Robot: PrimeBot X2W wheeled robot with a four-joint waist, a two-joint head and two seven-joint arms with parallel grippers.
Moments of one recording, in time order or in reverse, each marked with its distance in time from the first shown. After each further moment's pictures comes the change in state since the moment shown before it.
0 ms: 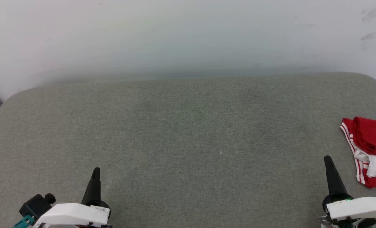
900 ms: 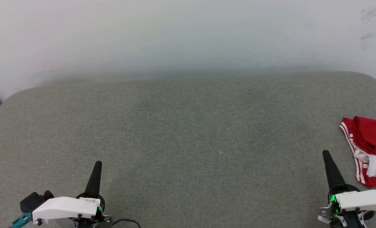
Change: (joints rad) left arm -0.053 0.001 0.021 0.046 -0.293 -0.034 0.070; right arm -0.048 0.001 -0.013 0.040 0.278 0.000 0.071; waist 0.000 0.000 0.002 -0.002
